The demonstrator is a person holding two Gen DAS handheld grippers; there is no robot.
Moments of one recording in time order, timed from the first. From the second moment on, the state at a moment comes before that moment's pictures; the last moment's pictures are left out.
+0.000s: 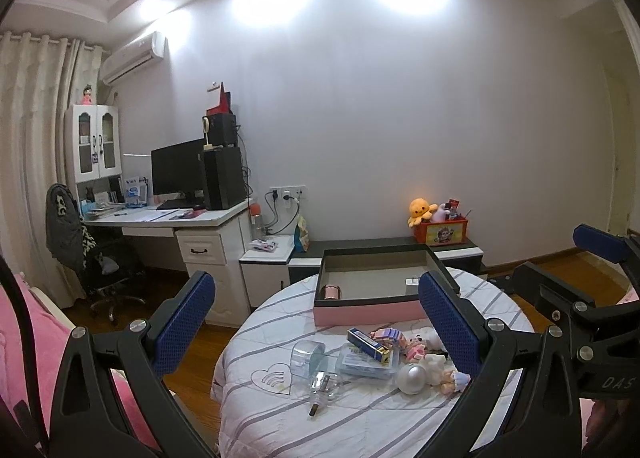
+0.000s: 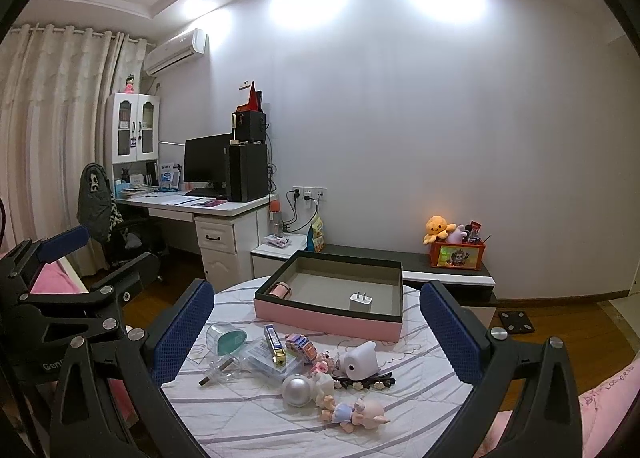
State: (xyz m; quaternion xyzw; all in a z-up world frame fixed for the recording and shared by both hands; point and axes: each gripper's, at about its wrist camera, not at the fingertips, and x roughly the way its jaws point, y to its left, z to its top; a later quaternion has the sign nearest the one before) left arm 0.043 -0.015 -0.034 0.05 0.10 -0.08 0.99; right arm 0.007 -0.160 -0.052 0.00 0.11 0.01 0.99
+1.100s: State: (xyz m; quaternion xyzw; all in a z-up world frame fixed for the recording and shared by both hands) left arm 0.136 0.003 -0.185 0.05 0.32 -0.11 0.94; right arm 0.068 -0.197 -0.181 0.02 0.28 -0.03 0.96
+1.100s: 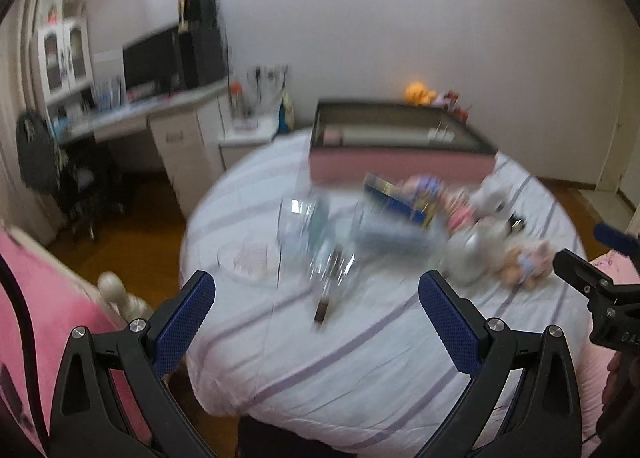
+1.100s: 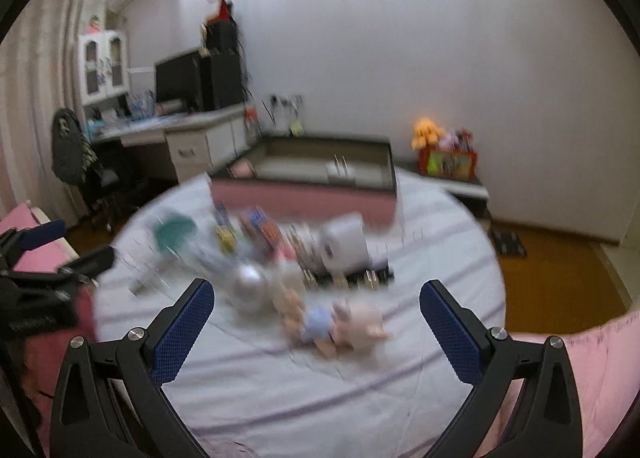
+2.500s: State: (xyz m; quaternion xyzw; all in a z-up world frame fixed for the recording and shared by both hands) left arm 0.169 -0.057 -0.195 0.07 0.36 -0.19 0.91; right arm 0.115 -0.238 -0.225 0.09 0.34 0.01 0.93
